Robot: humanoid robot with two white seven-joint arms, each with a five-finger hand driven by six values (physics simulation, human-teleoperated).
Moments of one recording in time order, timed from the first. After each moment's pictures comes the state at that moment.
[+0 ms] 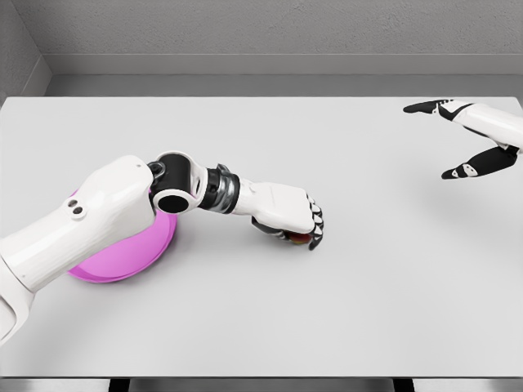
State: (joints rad) left arm -0.93 0.33 -1.14 -1.31 -0.53 -0.61 -0.50; right arm -0.49 -0.90 0.35 -1.35 -0.12 -0.61 0.61
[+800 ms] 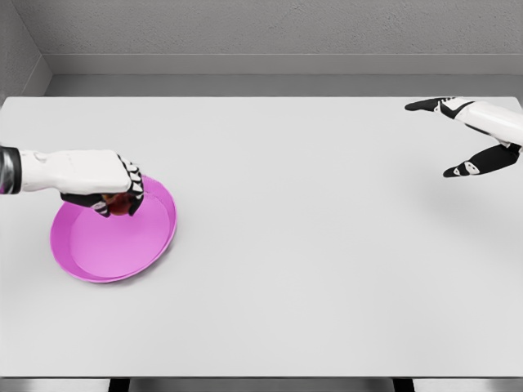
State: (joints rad) left arm -0.90 1.05 -1.04 -1.53 -0.24 -0.61 -0.49; right arm -0.49 -0.90 0.35 -1.35 -0.12 -0.61 0.61
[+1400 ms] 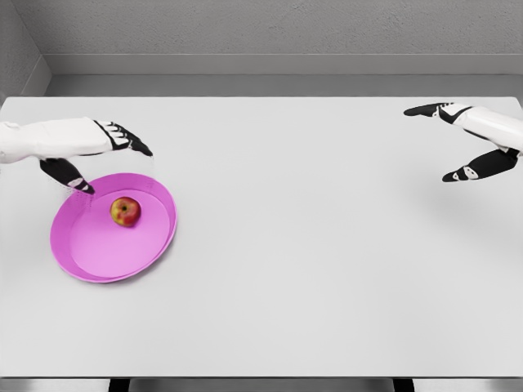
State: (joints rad) left arm -0.92 1.00 -0.97 -1.35 -0.04 -0.61 -0.49; right arm -0.48 -0.90 0.35 -1.35 -0.12 -0.61 0.61
